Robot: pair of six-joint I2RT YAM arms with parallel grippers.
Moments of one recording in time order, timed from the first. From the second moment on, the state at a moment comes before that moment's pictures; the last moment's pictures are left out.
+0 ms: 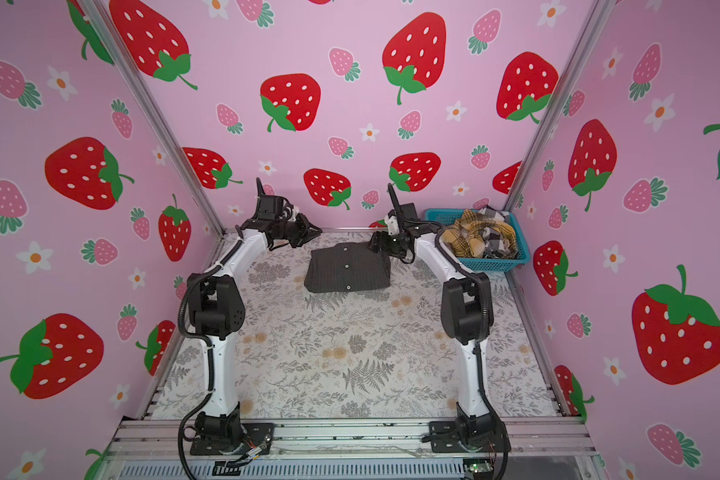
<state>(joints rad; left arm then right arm) -0.16 2.28 2.08 -0.54 0.65 -0.81 0.43 2.24 2.03 -0.65 -0.39 0.35</state>
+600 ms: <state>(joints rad) -0.22 2.08 1.40 -0.55 0.54 -0.76 0.63 2.03 1.38 -0.43 -0.32 0.36</state>
